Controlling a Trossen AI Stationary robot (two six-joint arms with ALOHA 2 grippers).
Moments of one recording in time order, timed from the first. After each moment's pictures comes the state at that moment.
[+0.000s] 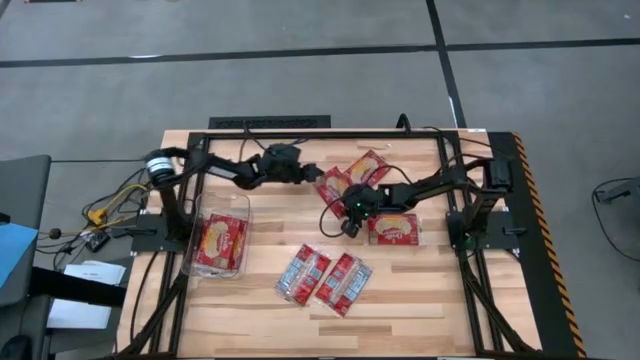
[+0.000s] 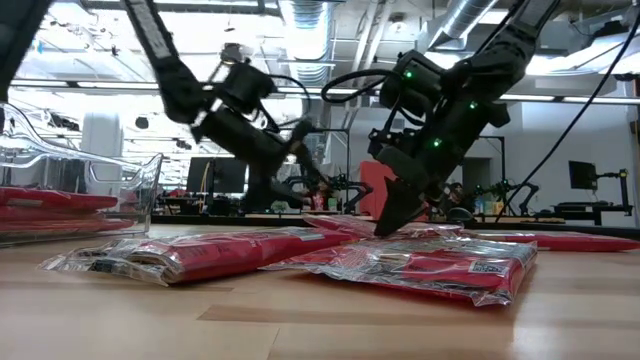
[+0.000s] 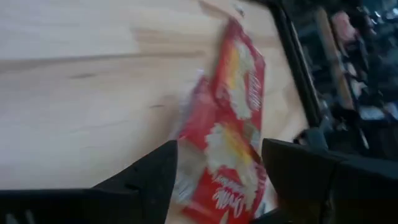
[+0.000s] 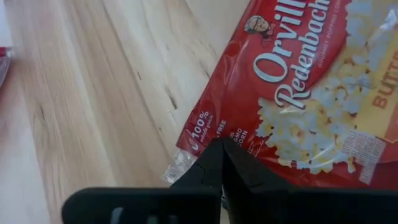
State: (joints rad) left arm 0.45 1.84 0.80 0.64 0.09 -0.99; right arm -0.12 1.77 0.78 0.02 0.08 0.34
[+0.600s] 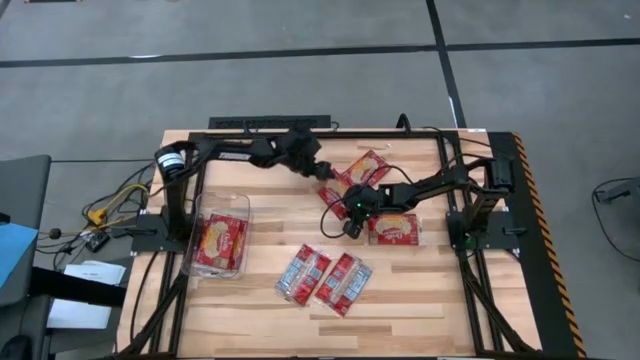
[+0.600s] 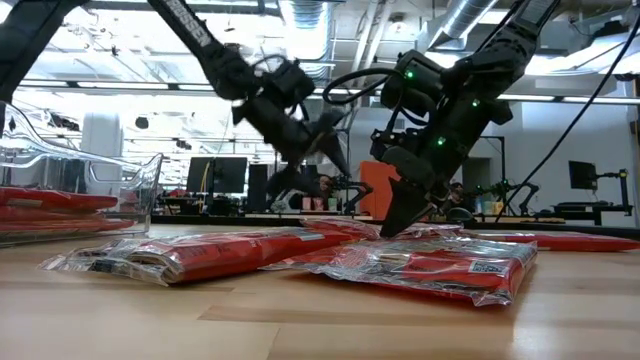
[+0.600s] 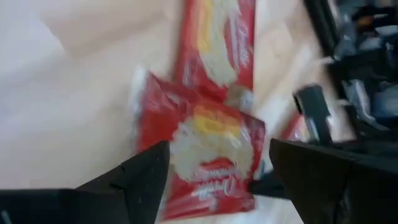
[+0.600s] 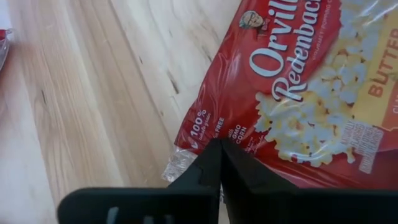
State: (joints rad) left arm 0.50 1.92 1.19 0.05 0.34 -0.71; right arm -0.12 1.77 0.78 -0.03 0.07 0.33
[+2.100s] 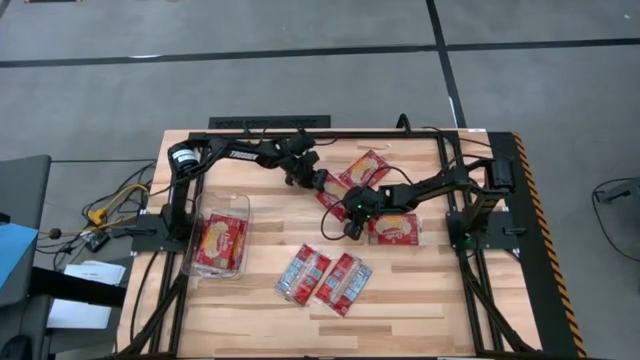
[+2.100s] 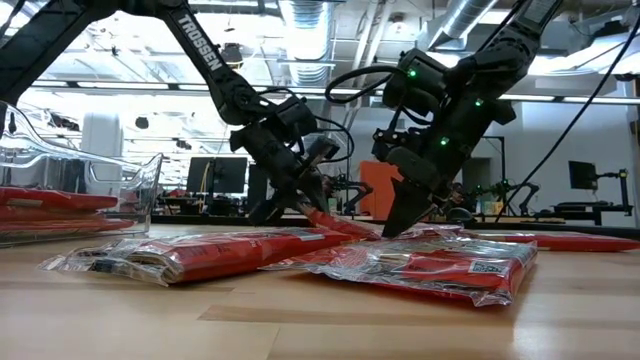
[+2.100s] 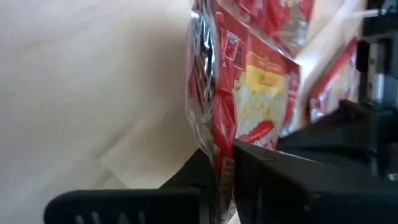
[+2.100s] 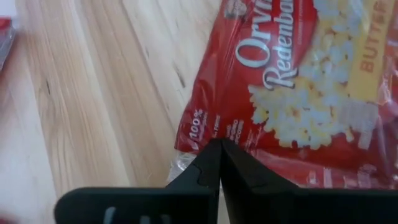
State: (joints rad) left arm 0.52 2.03 1.19 -0.04 0.55 -0.79; right arm -0.11 1.75 0.78 -0.02 0.07 0.31
